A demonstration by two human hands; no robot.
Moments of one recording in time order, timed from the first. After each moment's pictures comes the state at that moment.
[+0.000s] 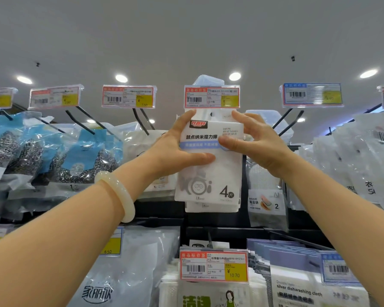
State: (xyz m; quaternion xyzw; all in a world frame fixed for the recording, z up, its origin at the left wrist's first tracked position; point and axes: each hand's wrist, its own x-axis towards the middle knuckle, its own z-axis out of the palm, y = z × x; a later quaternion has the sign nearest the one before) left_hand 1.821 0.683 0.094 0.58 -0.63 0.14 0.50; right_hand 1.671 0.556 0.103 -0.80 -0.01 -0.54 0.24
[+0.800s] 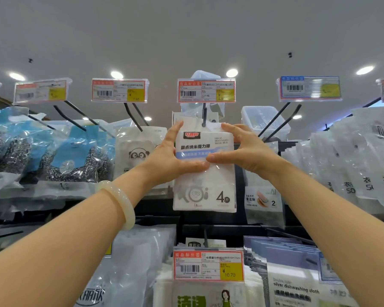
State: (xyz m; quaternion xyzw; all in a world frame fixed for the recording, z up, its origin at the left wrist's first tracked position) left_hand 1.838 0.660 0.078 0.57 -0.61 0.08 0.54; right_hand 1.692 0.530 0.097 -0.84 0.07 -0.49 0.23
